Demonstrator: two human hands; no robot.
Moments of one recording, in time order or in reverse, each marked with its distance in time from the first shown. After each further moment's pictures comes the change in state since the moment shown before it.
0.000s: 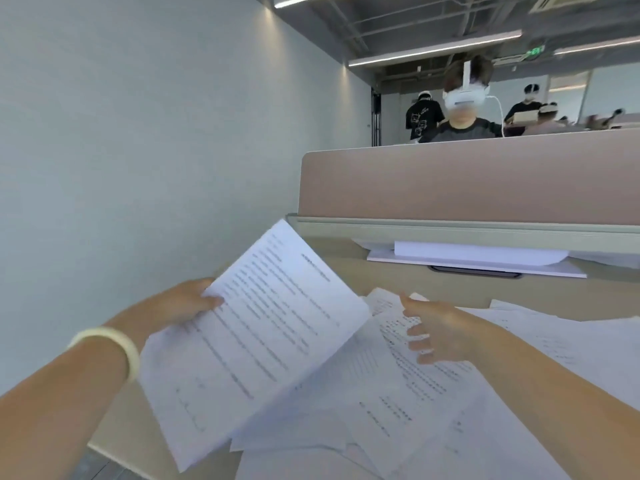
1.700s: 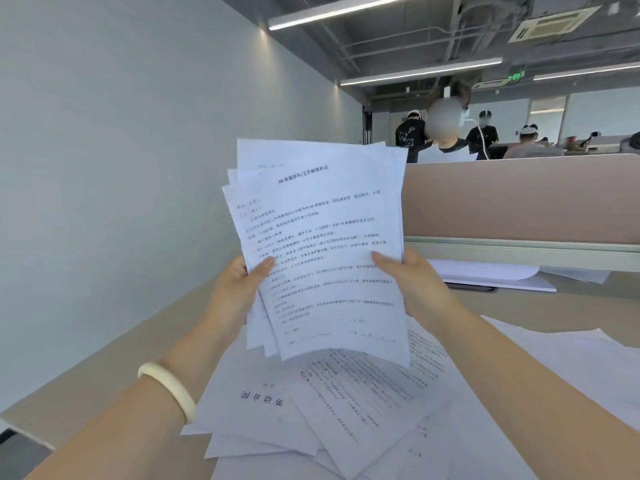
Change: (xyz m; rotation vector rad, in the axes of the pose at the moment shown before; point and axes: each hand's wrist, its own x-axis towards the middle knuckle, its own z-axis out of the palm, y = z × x) left_hand -0.015 0.115 0.086 -0.874 0.291 0.350; right_hand -0.040 -0.051 0.013 0.129 0.016 -0.748
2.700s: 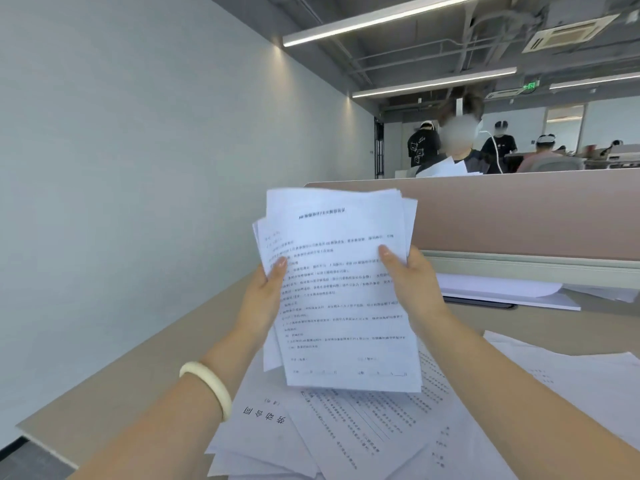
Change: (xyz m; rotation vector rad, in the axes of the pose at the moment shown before) left_hand -0.001 0.018 0.028 0.095 0.133 -0.035; right_hand 0.013 -0.013 0.029 -0.038 0.247 -0.161
